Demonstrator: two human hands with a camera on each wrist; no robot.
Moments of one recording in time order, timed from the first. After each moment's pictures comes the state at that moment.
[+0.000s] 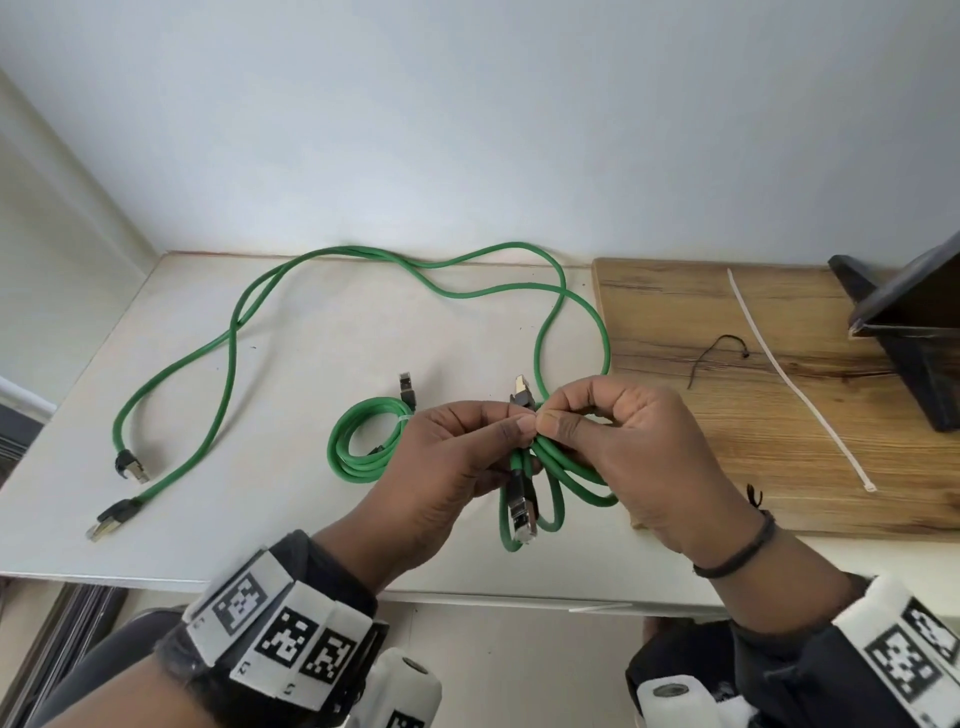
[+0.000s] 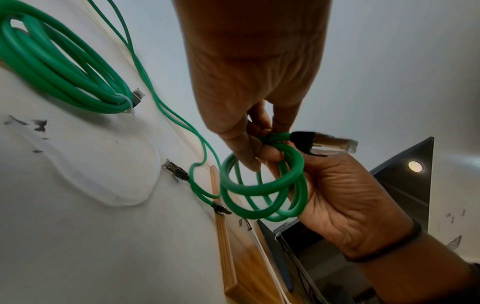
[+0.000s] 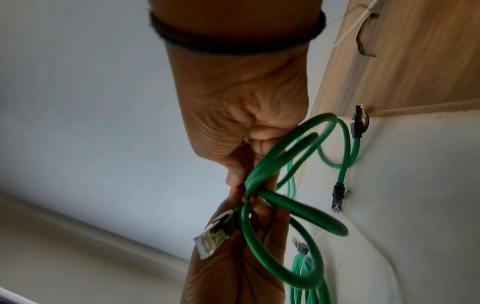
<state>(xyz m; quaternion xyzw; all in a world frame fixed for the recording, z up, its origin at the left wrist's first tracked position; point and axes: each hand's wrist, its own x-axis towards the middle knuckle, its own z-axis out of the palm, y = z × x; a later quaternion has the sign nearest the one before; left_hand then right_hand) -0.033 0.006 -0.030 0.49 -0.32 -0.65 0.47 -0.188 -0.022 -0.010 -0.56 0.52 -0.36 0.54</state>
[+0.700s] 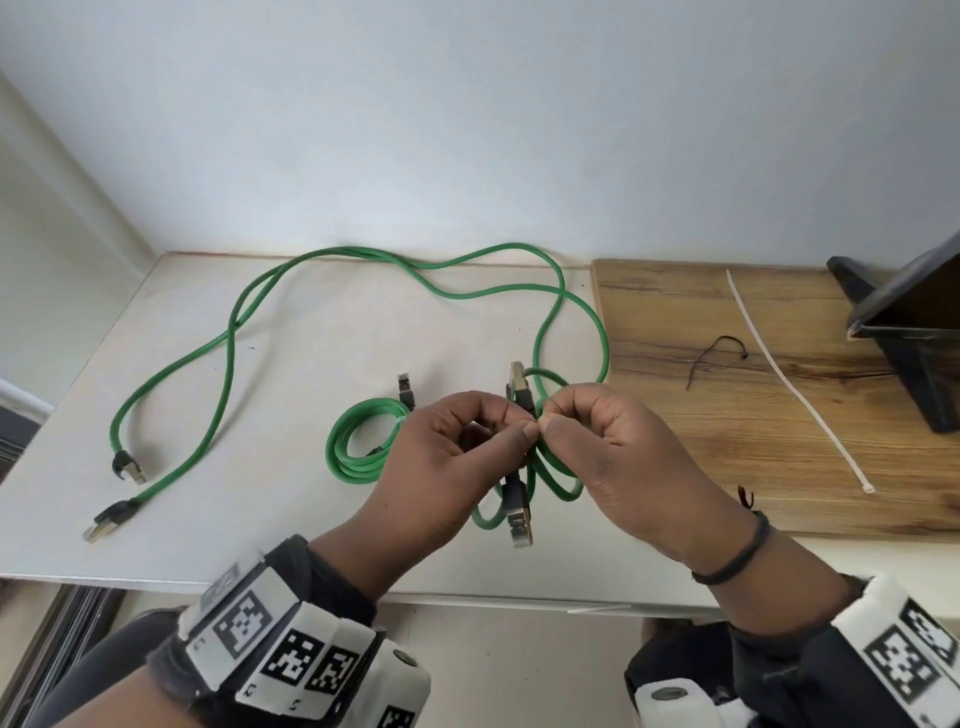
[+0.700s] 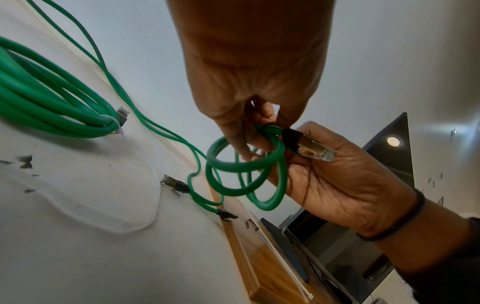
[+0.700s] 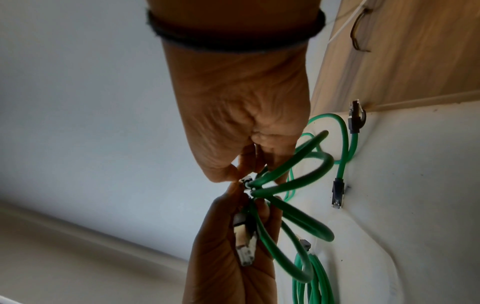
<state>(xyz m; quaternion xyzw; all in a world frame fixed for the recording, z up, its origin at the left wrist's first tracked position) -0.033 0.011 -0.031 0.51 -0.47 -0.52 0.50 -0.187 -0.020 -0.011 -0.61 0.54 -0.27 0.51</state>
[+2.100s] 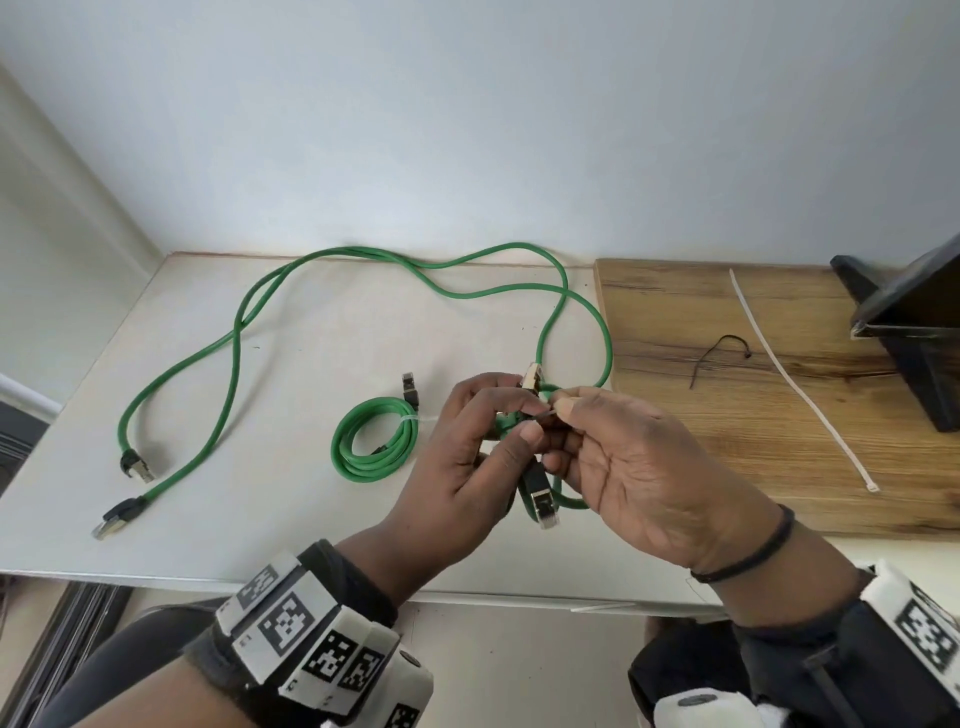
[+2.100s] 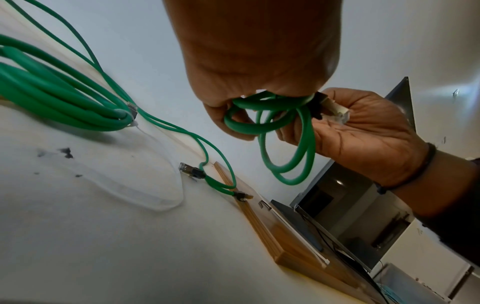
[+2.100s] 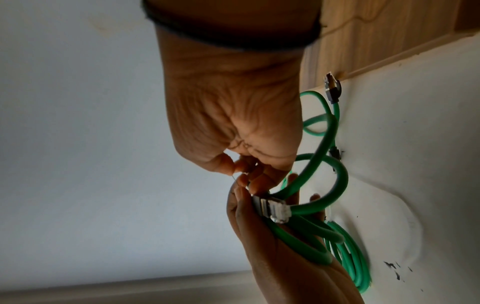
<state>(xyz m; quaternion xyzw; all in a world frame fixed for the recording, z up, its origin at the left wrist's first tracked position) -0.033 0.009 -0.058 0.46 -0.63 -0.37 0.51 -0.178 -0.020 0.001 -0.31 0.40 -0.36 0.78</state>
